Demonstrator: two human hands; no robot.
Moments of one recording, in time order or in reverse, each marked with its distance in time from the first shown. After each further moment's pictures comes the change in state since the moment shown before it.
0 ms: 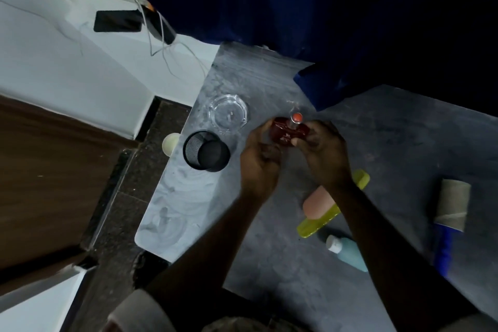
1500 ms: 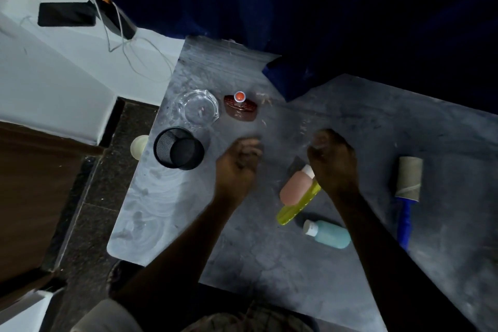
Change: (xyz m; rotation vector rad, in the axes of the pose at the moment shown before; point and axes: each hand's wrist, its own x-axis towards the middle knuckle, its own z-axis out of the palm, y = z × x) left_hand -0.013 -0.028 -0.017 0.062 -0.223 -0.137; right_hand -0.045 0.008 -0.053 -0.316 0.067 0.295
